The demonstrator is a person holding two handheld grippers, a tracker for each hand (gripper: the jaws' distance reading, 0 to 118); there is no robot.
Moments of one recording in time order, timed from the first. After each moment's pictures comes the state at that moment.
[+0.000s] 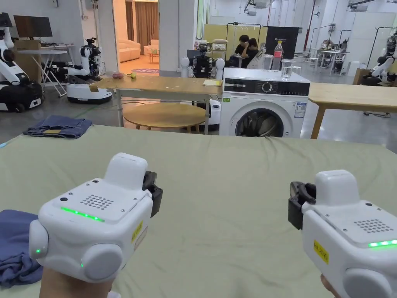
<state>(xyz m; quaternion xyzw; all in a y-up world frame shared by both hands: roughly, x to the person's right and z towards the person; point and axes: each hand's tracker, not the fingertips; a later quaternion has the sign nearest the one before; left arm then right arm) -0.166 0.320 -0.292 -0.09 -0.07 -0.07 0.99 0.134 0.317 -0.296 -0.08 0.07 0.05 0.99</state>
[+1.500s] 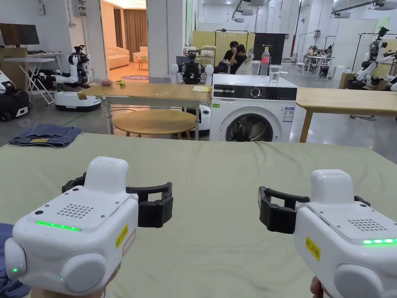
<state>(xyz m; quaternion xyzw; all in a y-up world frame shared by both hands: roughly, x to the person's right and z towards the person) -0.170 0.328 -0.286 -0.06 -0.07 -0.02 1.00 0.134 0.329 -0.290 -0.08 0.05 0.00 1.00</state>
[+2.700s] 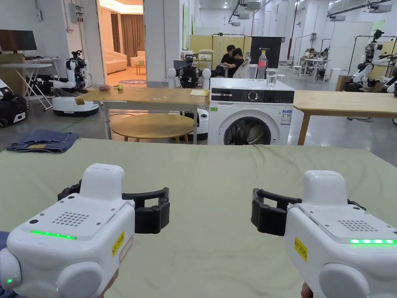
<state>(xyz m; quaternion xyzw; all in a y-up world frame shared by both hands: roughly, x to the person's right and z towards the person) -0.172 0.329 -0.286 -0.06 -0.07 -0.01 1.00 0.115 0.340 -0.283 -0.09 0.02 -0.02 1.00</state>
